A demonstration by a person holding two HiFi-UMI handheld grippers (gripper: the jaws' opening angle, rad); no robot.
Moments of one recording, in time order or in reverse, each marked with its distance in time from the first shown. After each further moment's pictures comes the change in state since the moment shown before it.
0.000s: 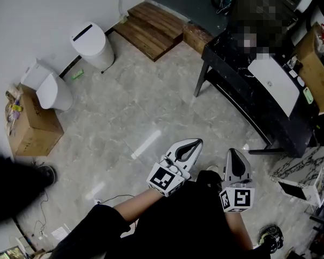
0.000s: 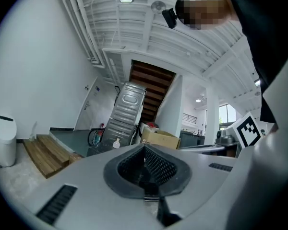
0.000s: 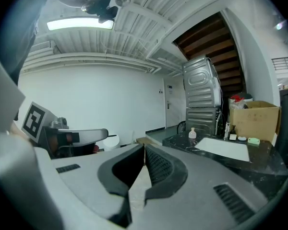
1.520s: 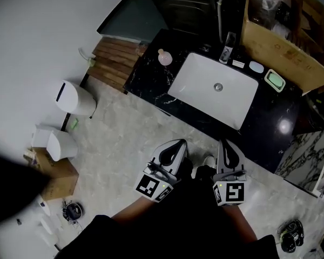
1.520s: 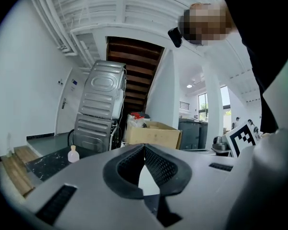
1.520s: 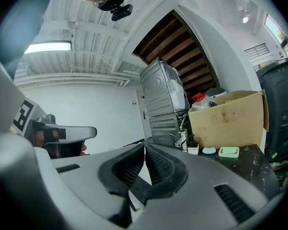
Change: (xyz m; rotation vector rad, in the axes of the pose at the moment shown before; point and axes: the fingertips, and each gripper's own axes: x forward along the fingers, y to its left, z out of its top) left arm 0.430 -0.152 -0.018 0.145 0.117 -0.086; right arm 0.030 -0.462 0.016 0.187 -0.142 -0.149
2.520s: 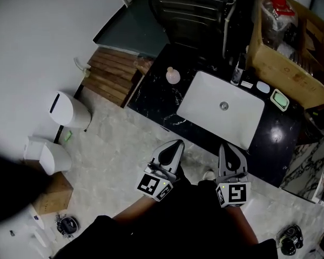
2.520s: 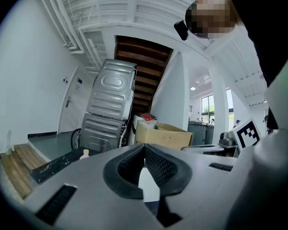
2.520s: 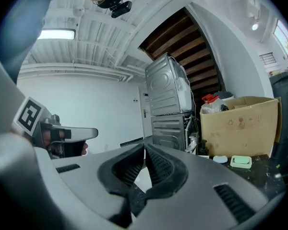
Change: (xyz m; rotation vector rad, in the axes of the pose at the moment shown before) left arm 0.010 0.118 0.007 -0.037 -0.023 0.014; right arm 0.089 0.033 0.009 -0.085 0.016 -0.017
